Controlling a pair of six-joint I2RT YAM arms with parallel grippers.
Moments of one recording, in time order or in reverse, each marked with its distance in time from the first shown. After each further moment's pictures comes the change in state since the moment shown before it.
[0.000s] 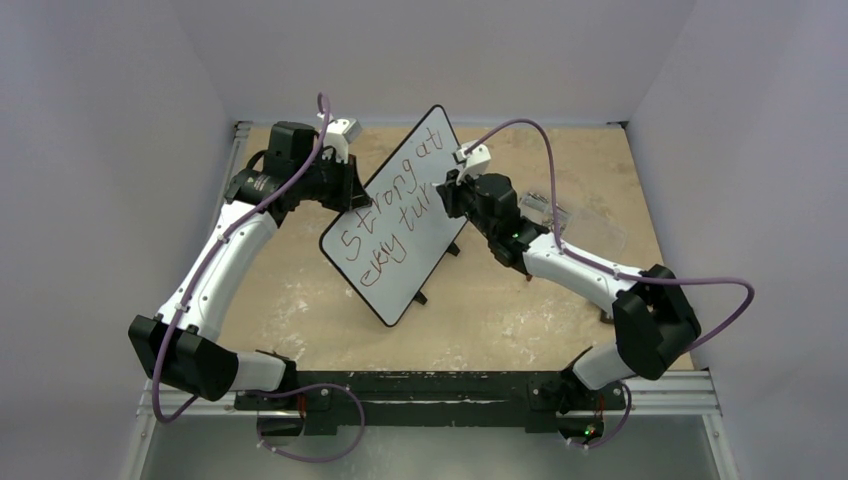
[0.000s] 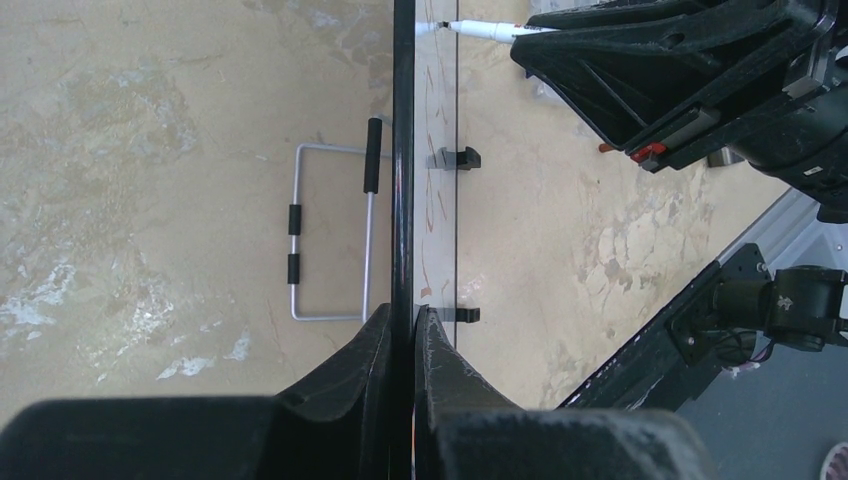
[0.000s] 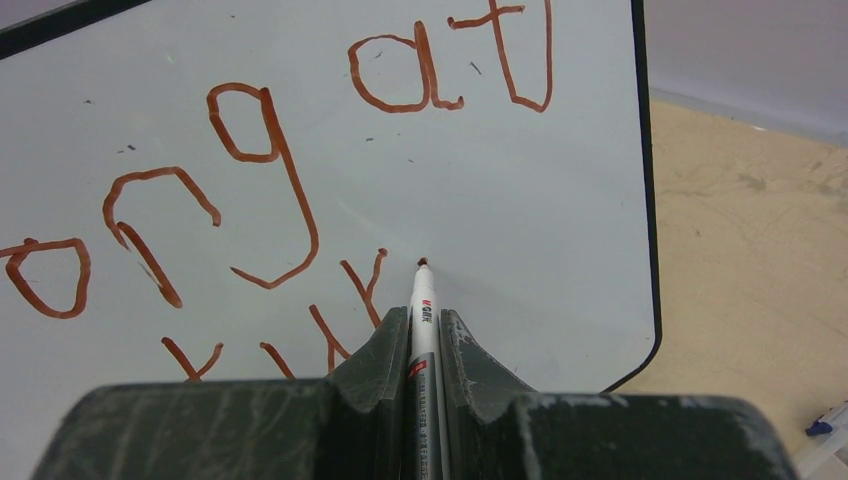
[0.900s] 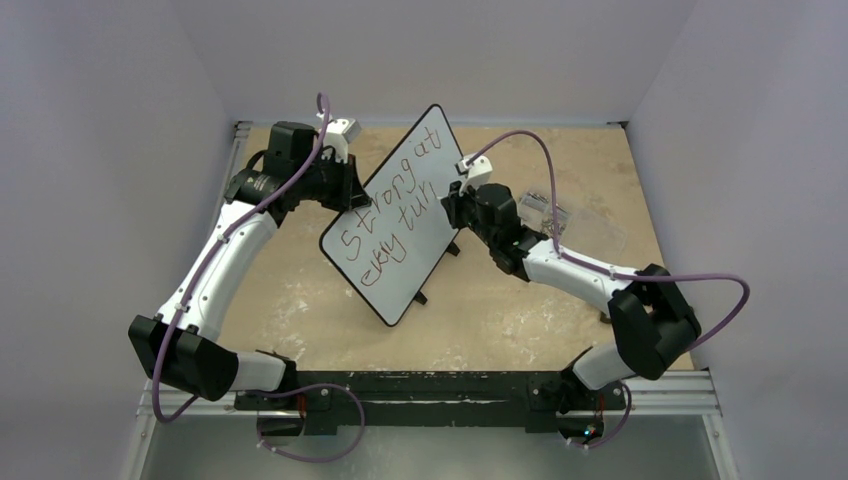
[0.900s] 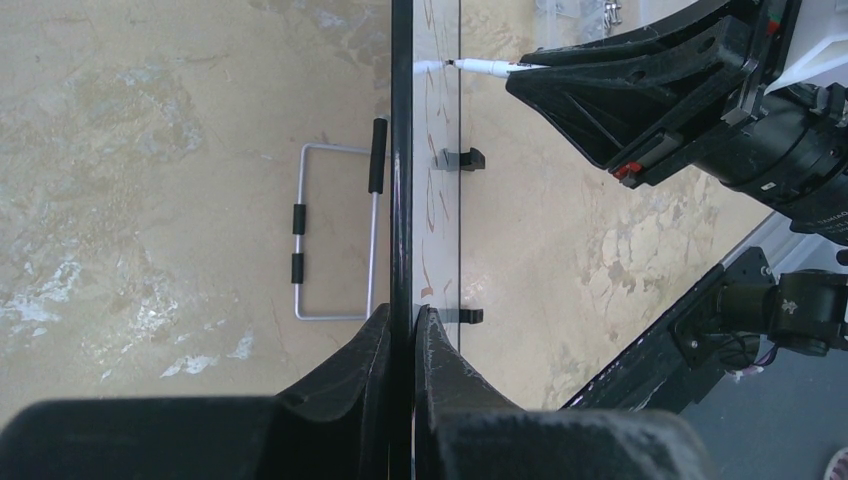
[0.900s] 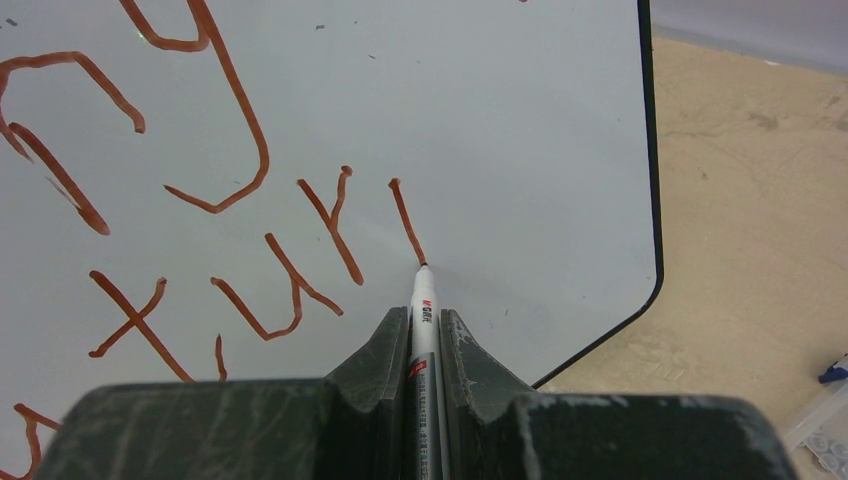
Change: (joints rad) left arm 0.000 0.000 0.000 -0.001 -0.010 -0.001; right arm -0.004 0.000 -0.091 0.027 0.005 0.028
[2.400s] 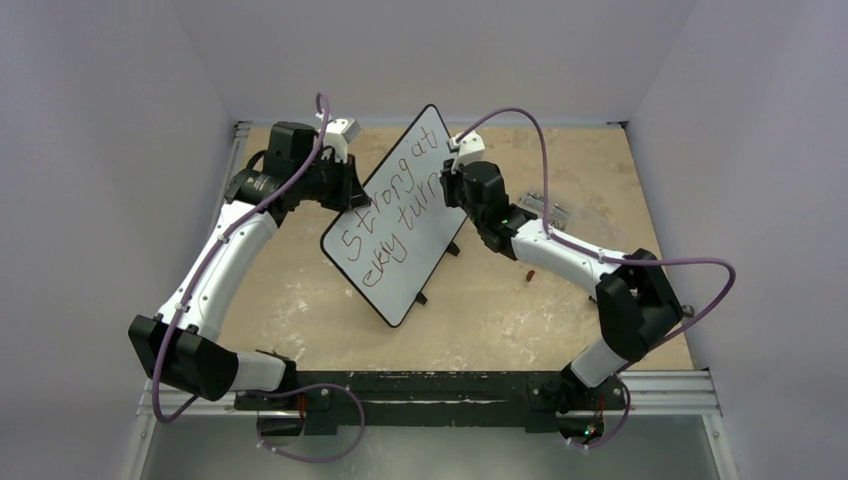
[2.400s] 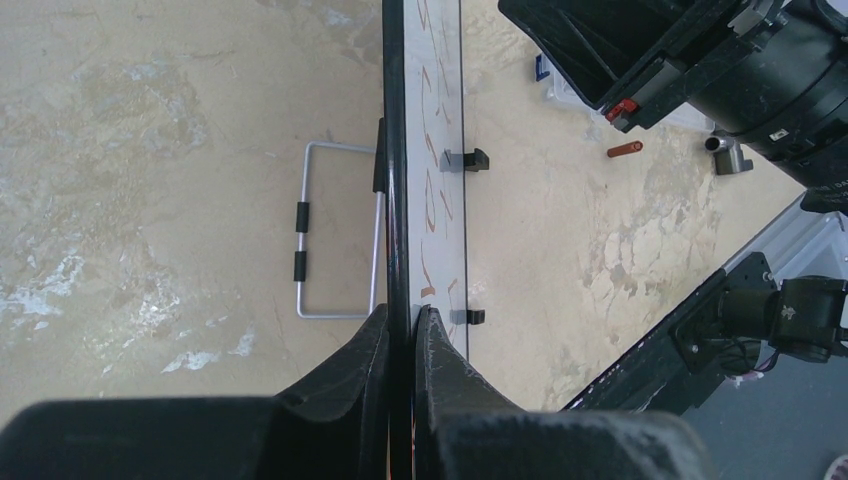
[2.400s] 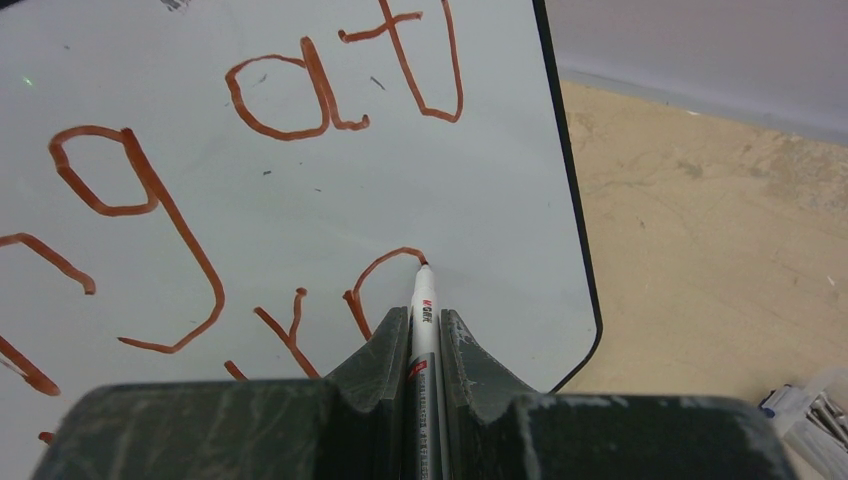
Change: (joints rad) left arm -0.001 0.000 0.000 -0.003 -0.011 -0.008; right arm -0.005 0.113 0.215 -0.099 0.105 -0.043
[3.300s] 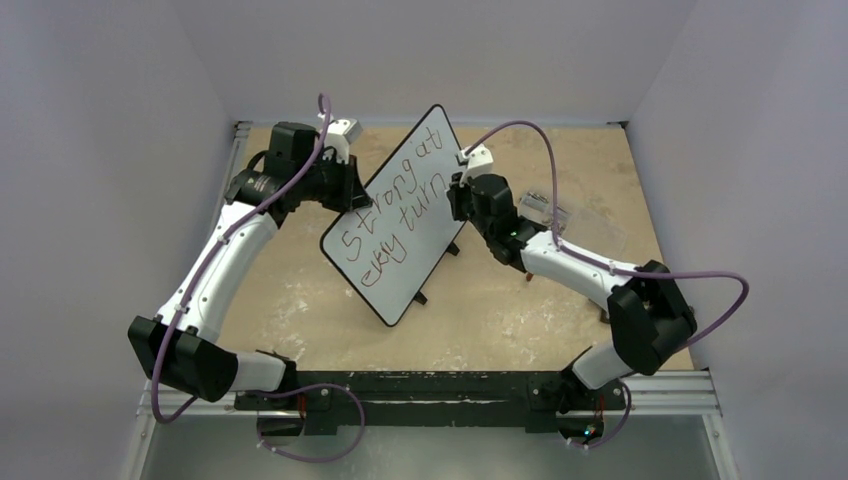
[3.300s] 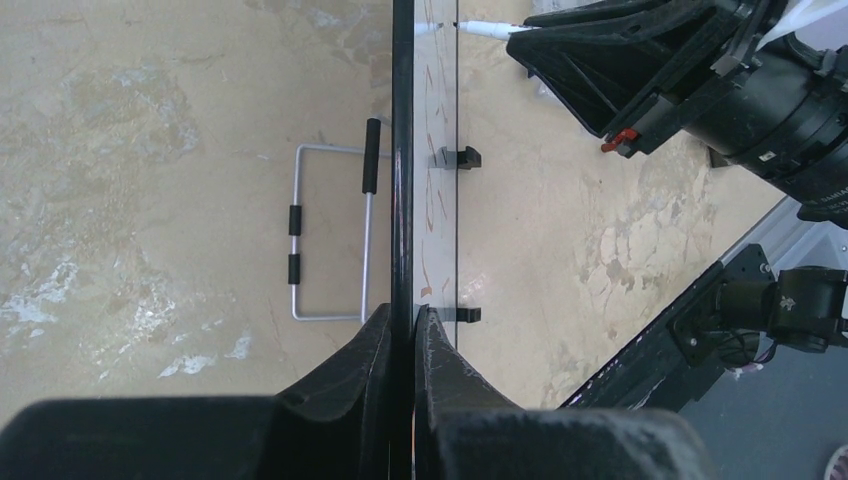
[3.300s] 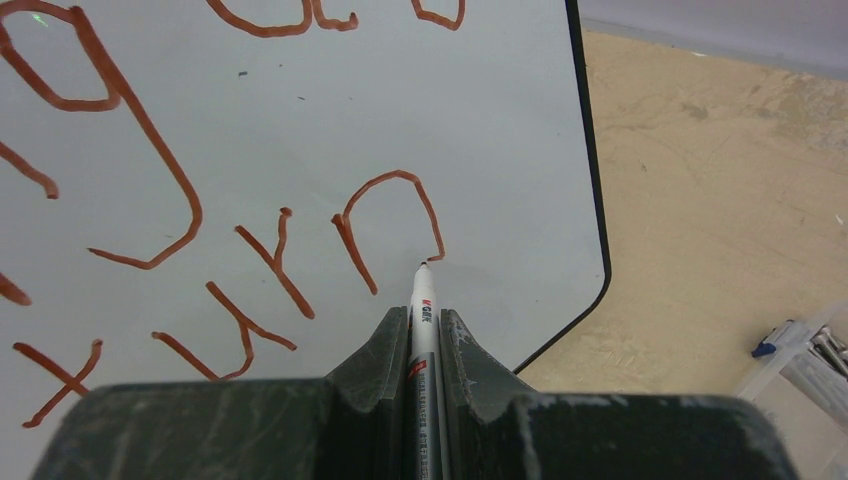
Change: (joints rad) left arm -0.001 -0.003 0.000 -0.001 0.004 0.008; right arm -0.003 -0.065 -0.107 -0.016 -0.002 0.029
